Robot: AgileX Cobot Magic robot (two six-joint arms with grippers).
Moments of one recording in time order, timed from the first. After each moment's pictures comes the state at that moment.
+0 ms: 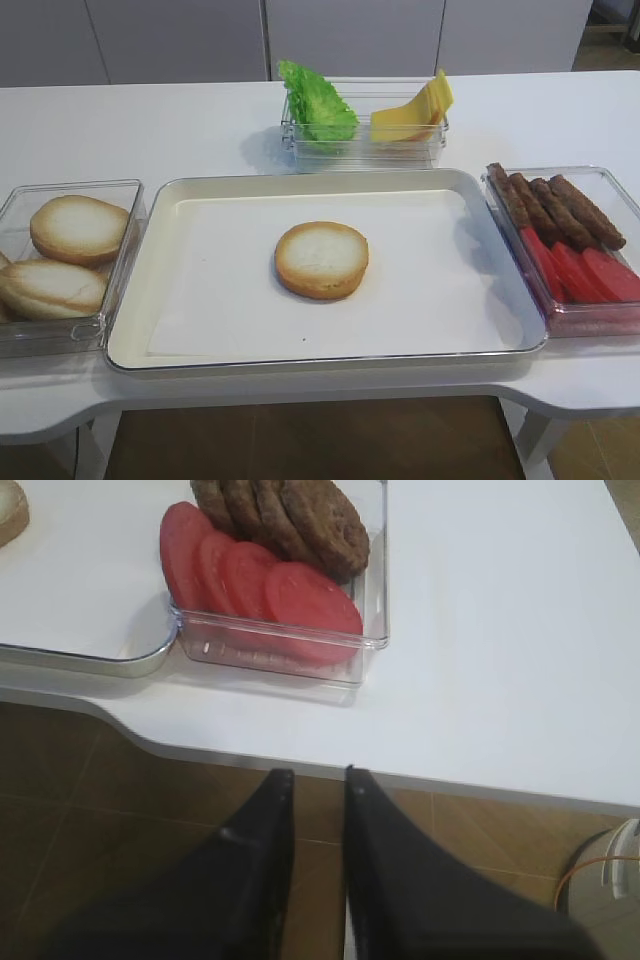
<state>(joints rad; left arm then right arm) -0.27 0.82 -0.91 0.11 1.25 -0.27 0.00 -0.02 -0.47 0.08 1.15 -0.20</state>
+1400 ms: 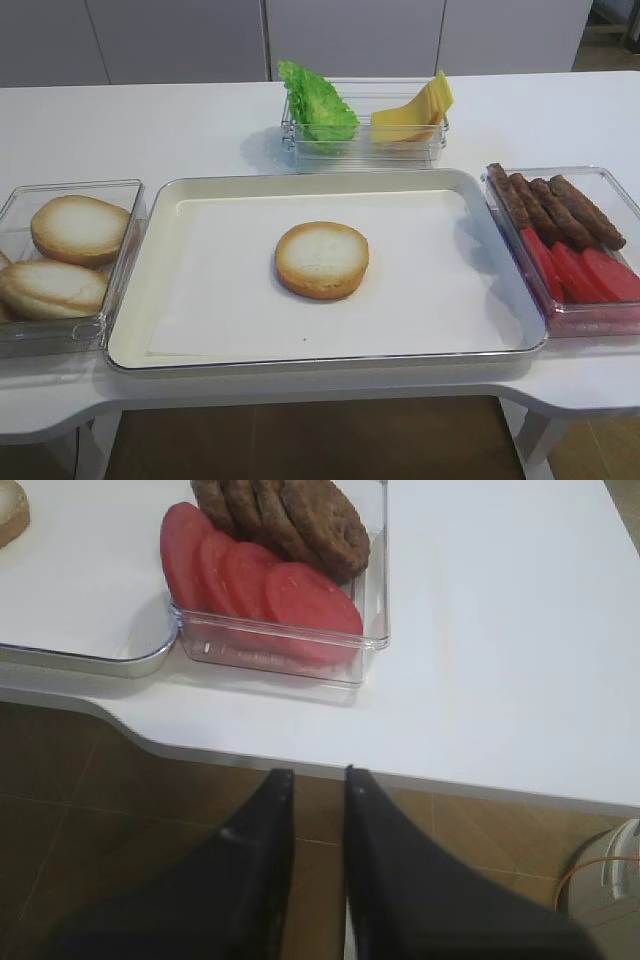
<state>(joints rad) -0.27 -0.01 -0.58 0.13 1.28 -0.21 0.00 -0.02 -0.47 0.08 1.15 -0.20</state>
